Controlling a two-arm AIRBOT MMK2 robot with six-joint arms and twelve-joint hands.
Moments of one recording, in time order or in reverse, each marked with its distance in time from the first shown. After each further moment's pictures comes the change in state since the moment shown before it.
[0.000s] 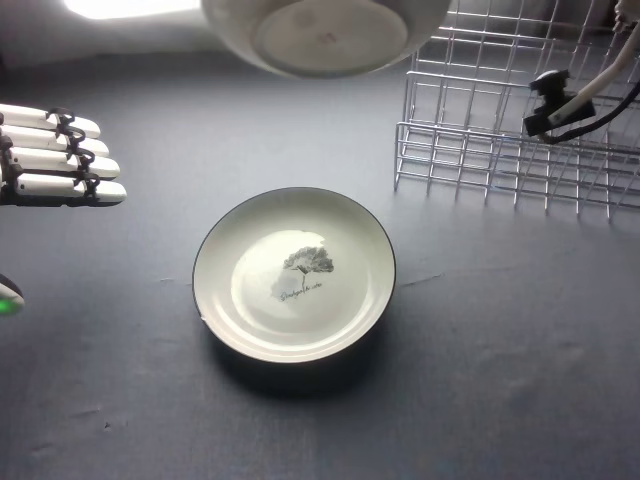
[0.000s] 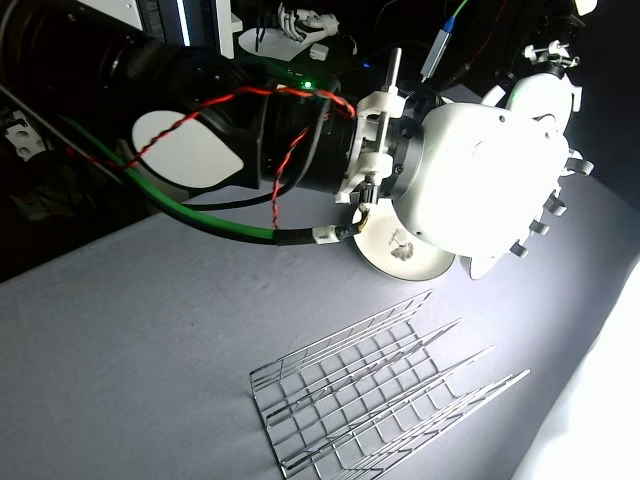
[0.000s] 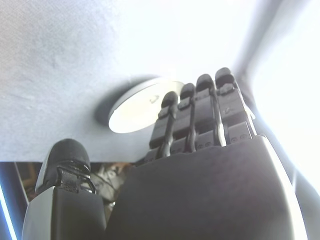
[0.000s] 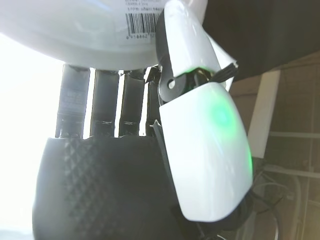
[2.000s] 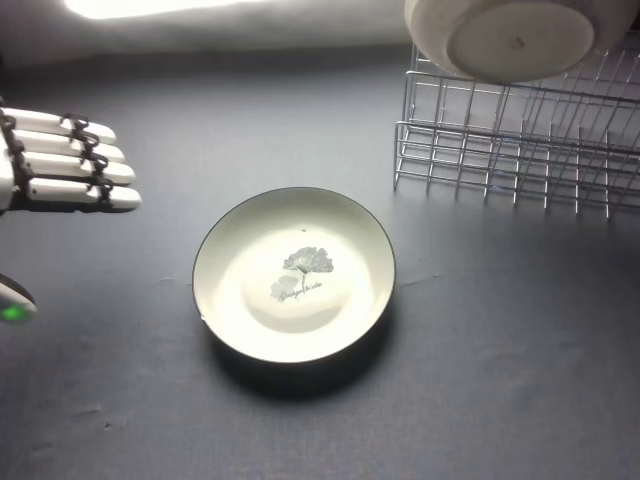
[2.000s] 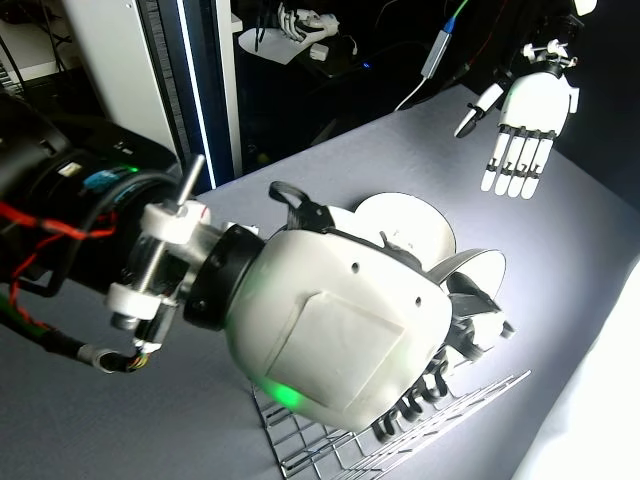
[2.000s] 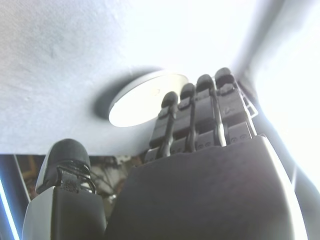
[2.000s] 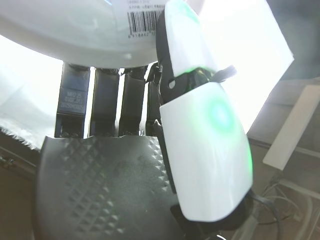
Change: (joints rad) left arm -0.003 -0.016 -0.003 0.001 -0.037 -0.029; right arm -0.122 0.193 0.064 0.013 0.032 -0.045
